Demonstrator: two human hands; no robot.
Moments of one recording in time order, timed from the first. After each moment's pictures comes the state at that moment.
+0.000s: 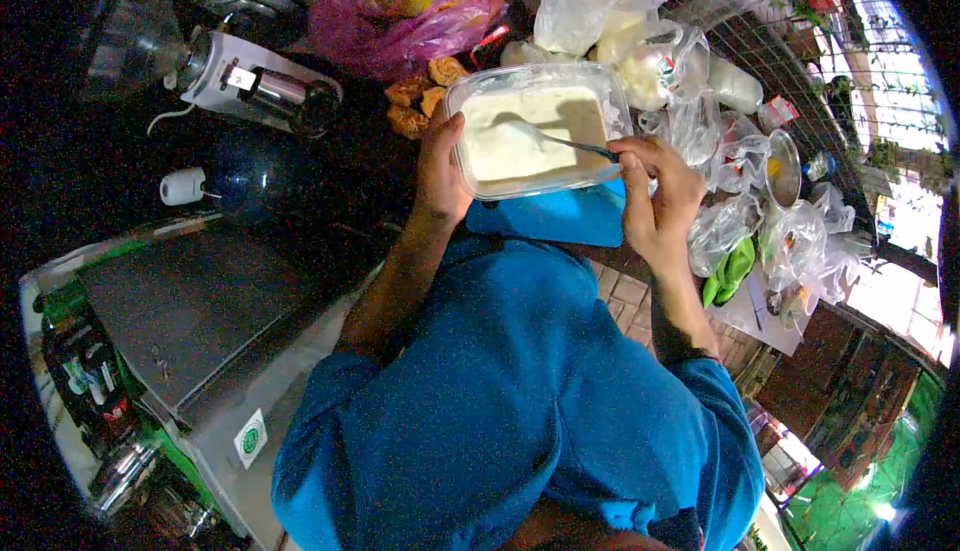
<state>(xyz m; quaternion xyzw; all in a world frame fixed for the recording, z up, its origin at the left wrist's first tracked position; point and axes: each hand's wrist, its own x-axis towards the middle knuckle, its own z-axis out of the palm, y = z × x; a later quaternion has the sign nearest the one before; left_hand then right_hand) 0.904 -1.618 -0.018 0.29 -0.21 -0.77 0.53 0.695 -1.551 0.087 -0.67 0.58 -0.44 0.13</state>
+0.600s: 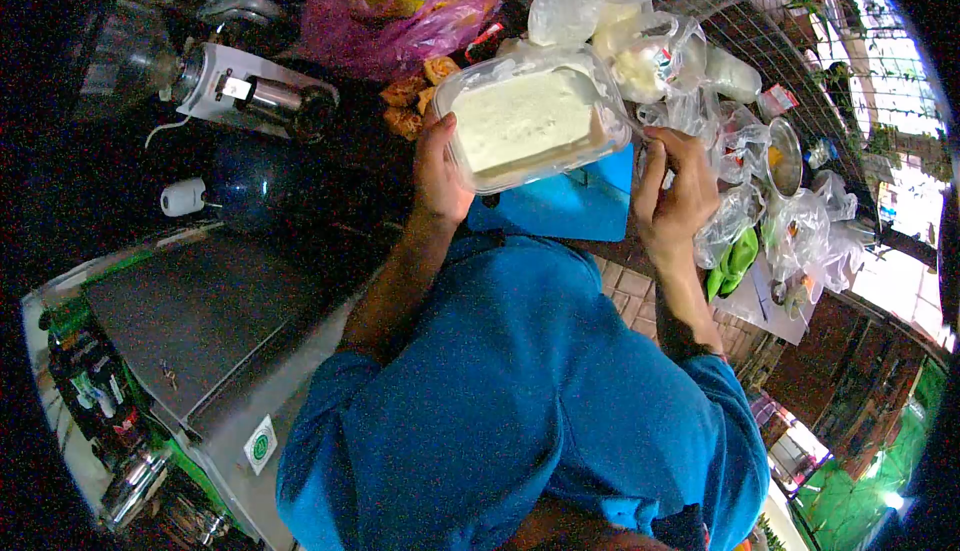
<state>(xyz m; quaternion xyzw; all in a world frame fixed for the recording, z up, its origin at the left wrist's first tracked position) 0.901 -1.619 -0.019 0.28 -0.20 -0.77 0.54 0.686 -1.552 0.076 -0.67 0.61 -0.41 -0.13</state>
